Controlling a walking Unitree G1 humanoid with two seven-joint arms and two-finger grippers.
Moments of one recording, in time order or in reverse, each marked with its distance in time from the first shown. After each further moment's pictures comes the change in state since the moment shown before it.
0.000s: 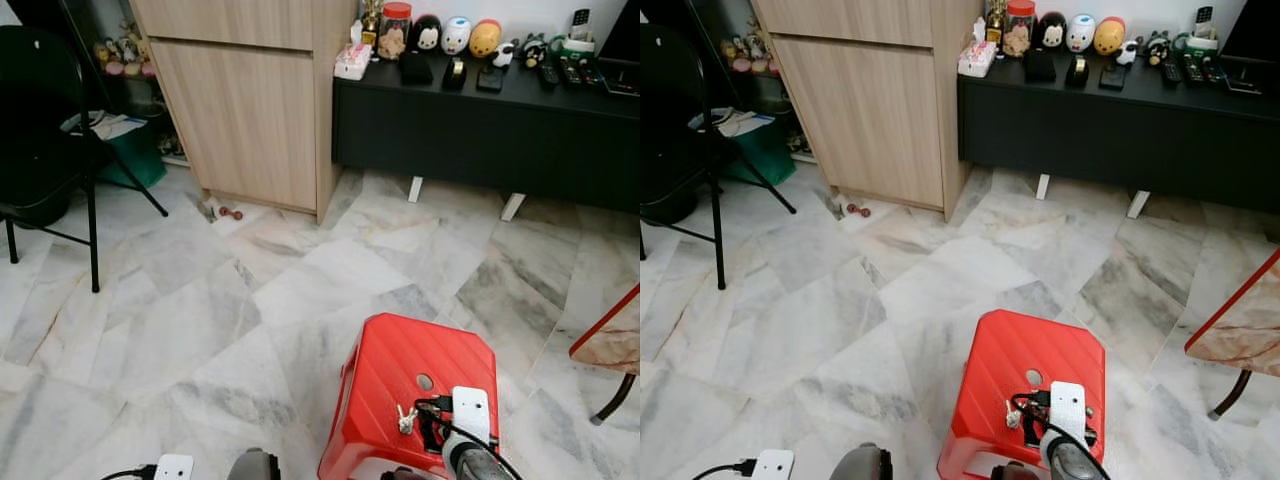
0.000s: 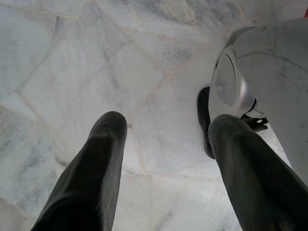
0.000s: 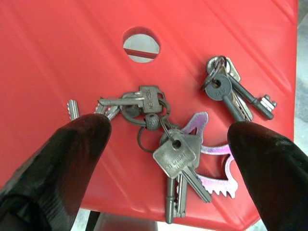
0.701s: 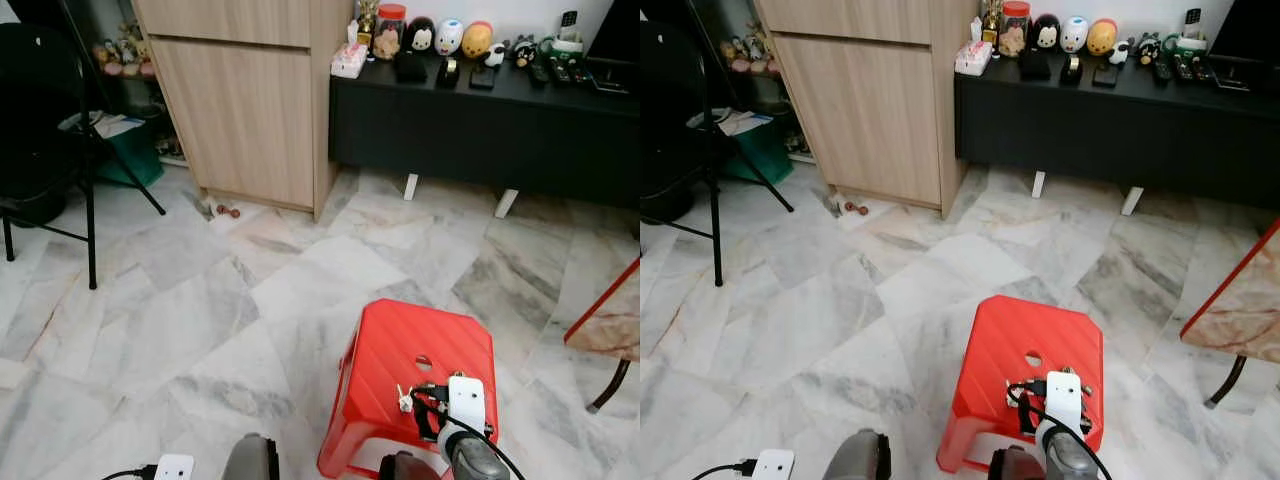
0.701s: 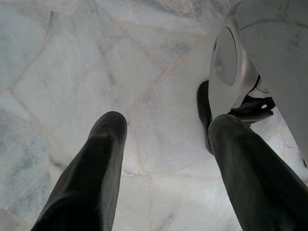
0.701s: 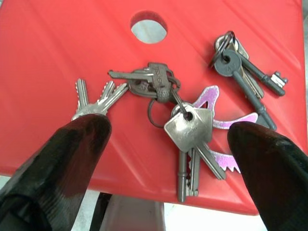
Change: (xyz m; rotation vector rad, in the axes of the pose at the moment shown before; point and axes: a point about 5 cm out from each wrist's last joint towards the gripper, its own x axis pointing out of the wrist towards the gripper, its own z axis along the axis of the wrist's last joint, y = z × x) left arm 0.000 0.000 0.000 0.002 -0.001 -0.001; right arm 0.003 0.007 0.013 0.004 -0.034 0.015
